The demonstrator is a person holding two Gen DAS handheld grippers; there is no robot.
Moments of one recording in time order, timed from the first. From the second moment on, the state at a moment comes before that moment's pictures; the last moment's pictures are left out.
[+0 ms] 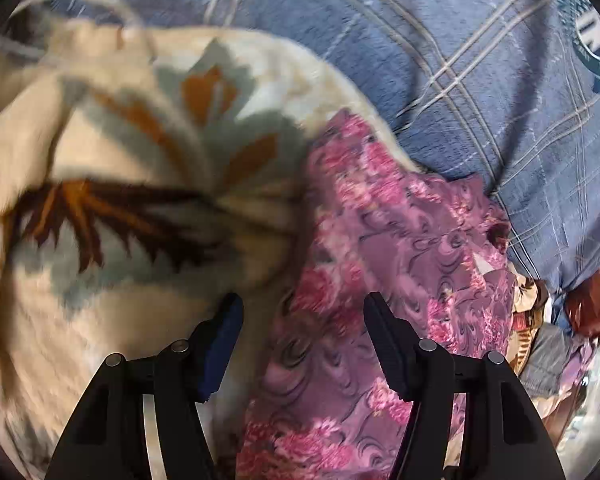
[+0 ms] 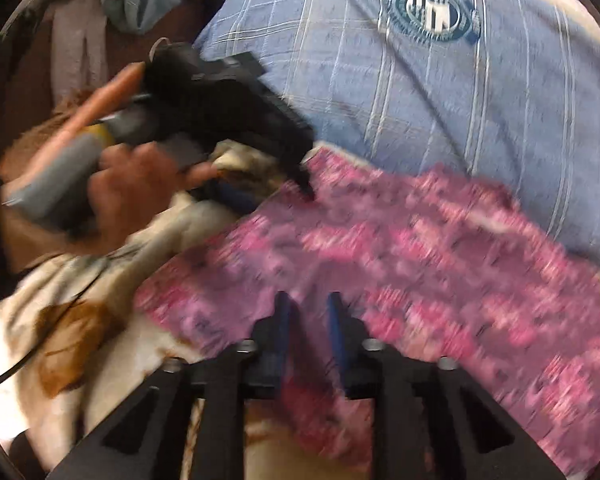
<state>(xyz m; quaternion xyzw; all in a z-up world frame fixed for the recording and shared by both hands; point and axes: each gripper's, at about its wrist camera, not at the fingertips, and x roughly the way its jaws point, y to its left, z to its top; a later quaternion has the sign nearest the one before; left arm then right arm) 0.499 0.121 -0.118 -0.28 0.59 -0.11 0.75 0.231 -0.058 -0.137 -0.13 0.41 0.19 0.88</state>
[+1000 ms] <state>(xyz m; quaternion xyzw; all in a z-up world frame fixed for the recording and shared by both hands) 0.495 0.020 -0.050 -0.18 0.51 -0.20 0.81 0.202 -0.014 -0.114 -0.24 0.32 0.19 0.90</state>
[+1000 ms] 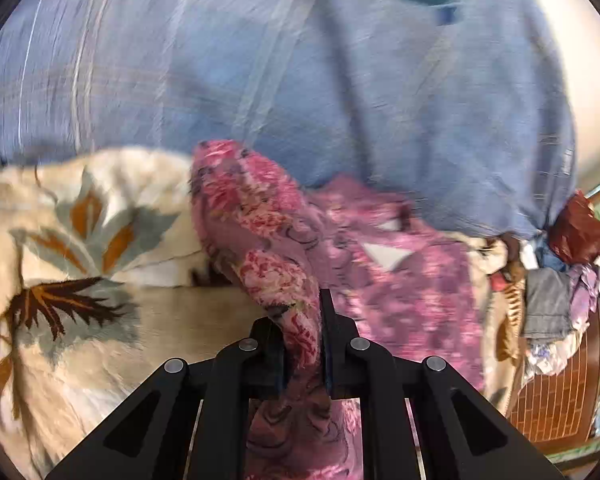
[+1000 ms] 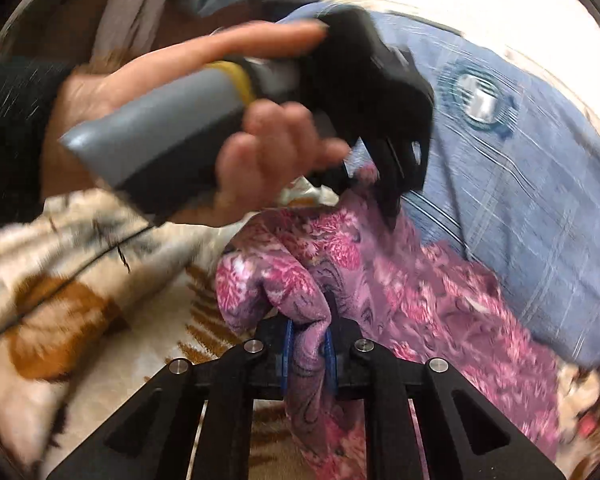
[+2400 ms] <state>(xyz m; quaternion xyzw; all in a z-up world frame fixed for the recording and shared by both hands) 0.557 -0.282 -0.064 -0.05 0.60 -0.19 0.78 0.212 -0.366 -0.104 0.28 0.40 0.11 0.86</state>
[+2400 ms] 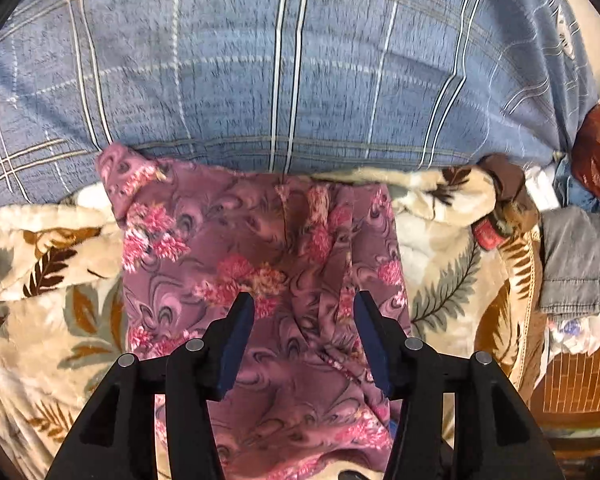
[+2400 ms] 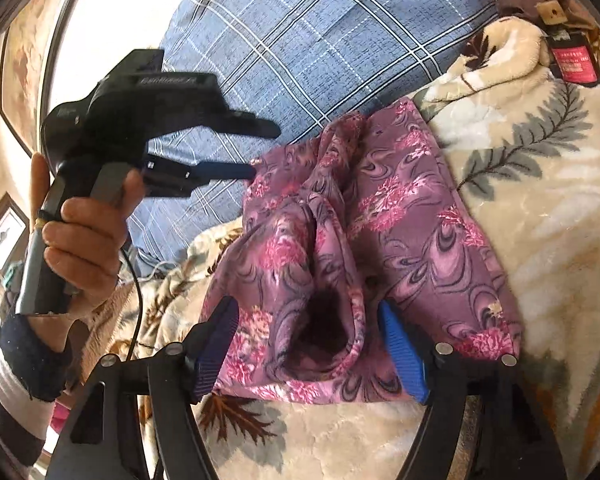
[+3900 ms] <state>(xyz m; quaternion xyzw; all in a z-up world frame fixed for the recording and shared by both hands) 0.564 -0.196 -0.169 -0.19 0.56 -0.10 0.80 0.326 -0.442 -0.090 0.38 0.38 0.13 0.83</state>
